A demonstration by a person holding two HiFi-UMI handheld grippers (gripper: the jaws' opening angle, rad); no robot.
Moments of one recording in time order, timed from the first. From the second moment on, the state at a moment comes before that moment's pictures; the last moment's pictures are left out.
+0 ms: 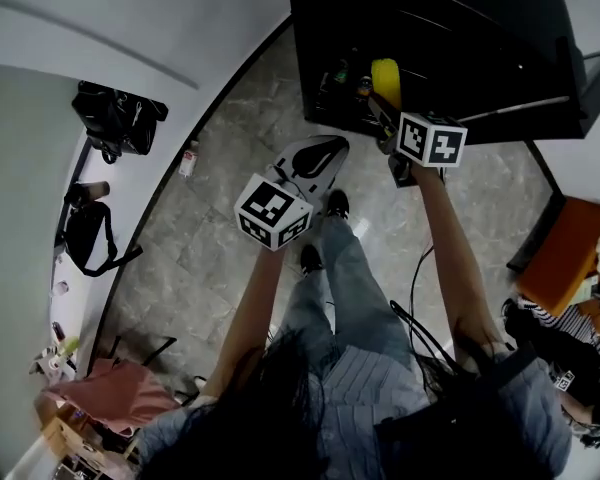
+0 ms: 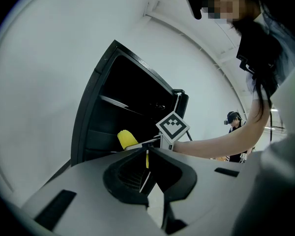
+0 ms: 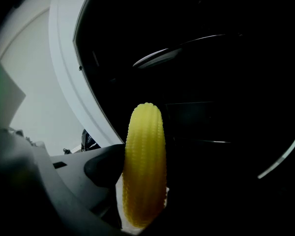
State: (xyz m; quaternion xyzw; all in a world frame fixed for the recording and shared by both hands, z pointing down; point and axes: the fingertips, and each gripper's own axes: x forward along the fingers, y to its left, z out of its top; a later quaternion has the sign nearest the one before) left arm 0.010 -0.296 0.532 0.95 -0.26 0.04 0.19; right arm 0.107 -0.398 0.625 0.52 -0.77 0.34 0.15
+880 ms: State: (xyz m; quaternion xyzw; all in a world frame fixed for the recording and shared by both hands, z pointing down) left arm 0.026 -0.303 0.545 0.94 -0.26 0.05 0.21; right arm 0.139 -0.495 0.661 0.50 -0.77 0.22 0.33
